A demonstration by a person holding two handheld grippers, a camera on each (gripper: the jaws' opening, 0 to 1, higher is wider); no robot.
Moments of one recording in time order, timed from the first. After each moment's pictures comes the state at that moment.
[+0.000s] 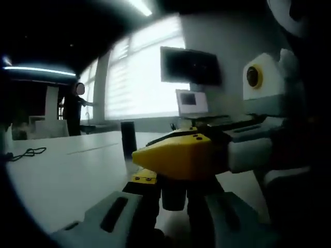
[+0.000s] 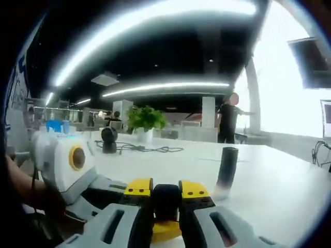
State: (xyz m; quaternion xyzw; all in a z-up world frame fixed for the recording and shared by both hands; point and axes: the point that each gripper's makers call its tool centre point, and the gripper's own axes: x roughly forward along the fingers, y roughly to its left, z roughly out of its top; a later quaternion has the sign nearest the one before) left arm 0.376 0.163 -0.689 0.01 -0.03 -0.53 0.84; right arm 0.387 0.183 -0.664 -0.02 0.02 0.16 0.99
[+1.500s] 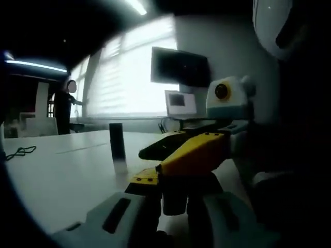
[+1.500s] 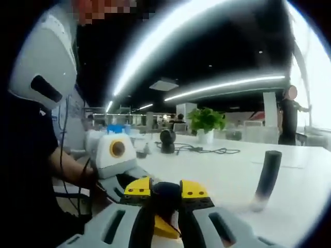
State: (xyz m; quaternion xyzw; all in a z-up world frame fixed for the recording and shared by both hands) left arm 0.359 0.157 -0.686 0.00 -0.02 -0.58 0.81; right arm 0.363 0.199 -0.662 -0.01 0.01 0.45 0.89
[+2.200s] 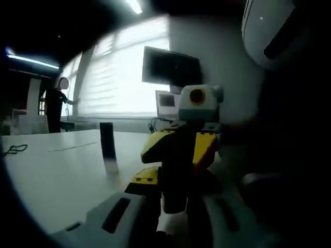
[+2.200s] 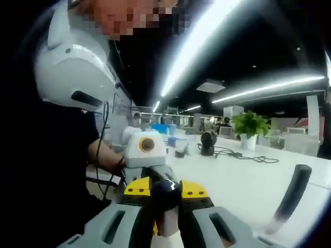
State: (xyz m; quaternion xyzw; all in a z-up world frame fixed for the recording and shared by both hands) left arm 0.352 0.156 -0.688 -0.01 -0.02 -0.61 0.79; right arm 0.345 0.208 -0.662 -0.04 -0.01 0.61 0.79
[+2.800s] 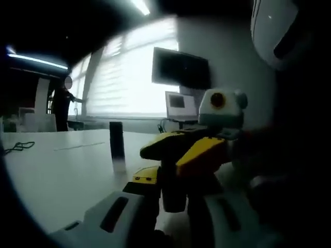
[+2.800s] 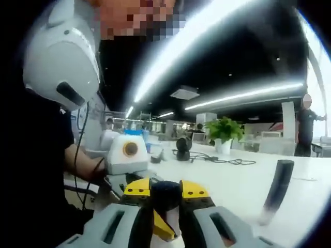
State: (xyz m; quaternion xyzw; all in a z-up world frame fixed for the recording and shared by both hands) left arm 0.365 0.159 -0.684 -0.01 -0.02 -0.57 0.82; right arm 0.362 0.205 -0.658 -0.01 -0.04 0.50 0.86
